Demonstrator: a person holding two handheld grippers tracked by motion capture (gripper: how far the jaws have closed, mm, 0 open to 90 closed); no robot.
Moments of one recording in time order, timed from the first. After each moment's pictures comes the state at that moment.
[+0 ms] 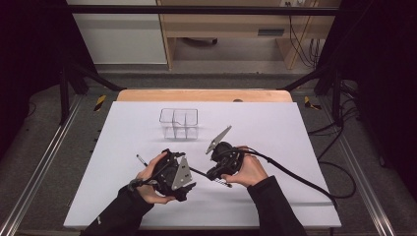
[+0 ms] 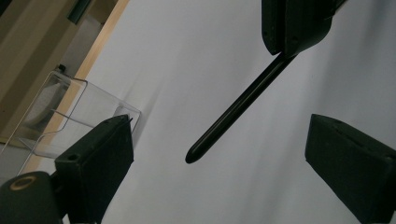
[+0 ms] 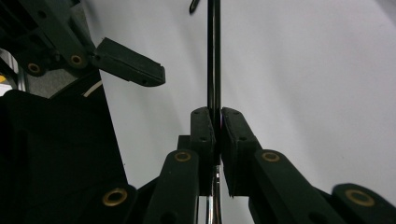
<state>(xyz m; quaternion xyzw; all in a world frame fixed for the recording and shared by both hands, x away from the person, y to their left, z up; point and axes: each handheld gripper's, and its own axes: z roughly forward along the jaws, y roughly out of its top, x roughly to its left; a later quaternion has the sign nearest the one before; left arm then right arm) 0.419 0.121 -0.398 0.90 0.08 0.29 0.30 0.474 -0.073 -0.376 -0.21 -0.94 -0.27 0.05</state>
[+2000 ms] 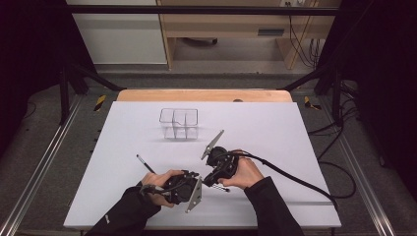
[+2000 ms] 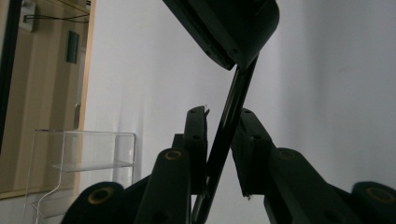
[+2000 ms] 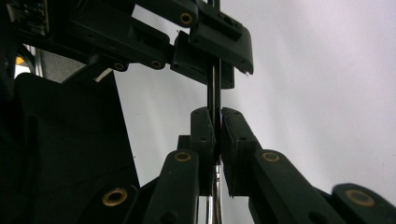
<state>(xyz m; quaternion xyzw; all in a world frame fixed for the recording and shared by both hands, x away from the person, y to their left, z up) 0.405 0.099 -0.425 0.91 -0.09 0.34 0.20 0.473 -0.062 -0.389 -0.19 -0.95 -0.25 0.08</state>
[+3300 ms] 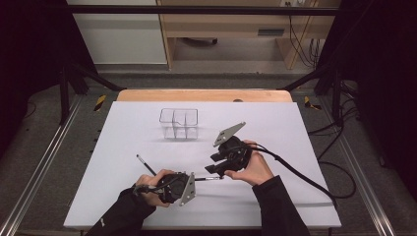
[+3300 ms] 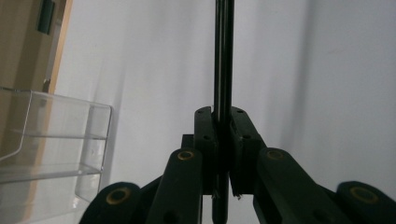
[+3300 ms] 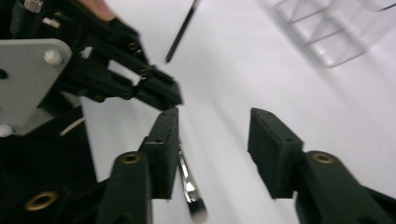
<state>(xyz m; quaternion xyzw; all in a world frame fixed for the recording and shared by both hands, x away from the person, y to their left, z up) 0.412 0.119 -0.426 0.93 -0.01 0.29 0.22 0.470 -0.092 -0.354 -0.22 -0.91 -0.36 -0.04</state>
